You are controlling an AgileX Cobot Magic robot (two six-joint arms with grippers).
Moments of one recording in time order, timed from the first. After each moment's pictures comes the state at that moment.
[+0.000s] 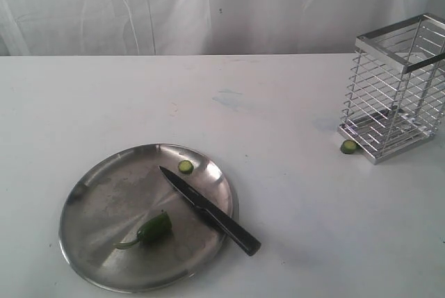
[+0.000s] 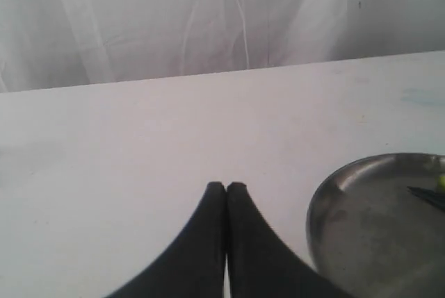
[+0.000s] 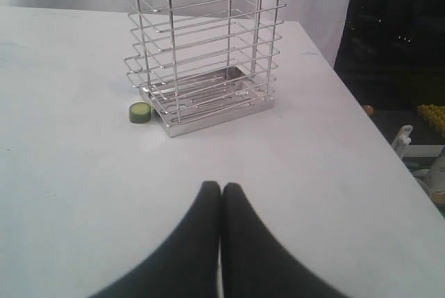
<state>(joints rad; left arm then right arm) -0.02 0.06 0.02 0.50 0.12 -0.45 -0.05 0.00 0.00 -0.10 0.34 0.06</state>
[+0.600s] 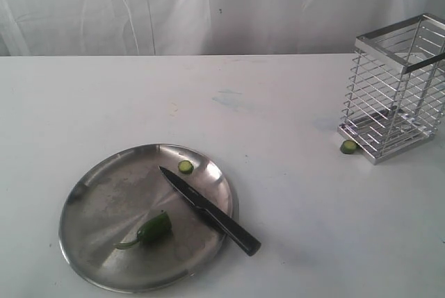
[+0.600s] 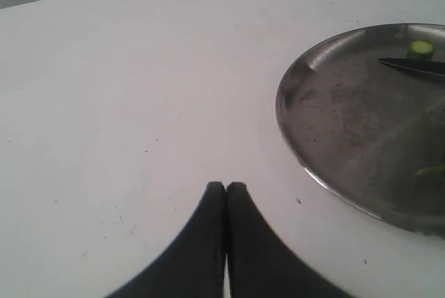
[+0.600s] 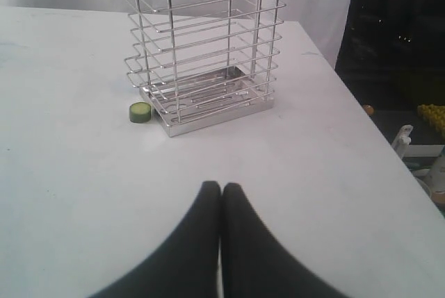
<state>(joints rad) -0.02 0.01 0.02 -0.05 0.40 0.18 -0.05 0.00 0.00 -0.10 0.34 0.06</state>
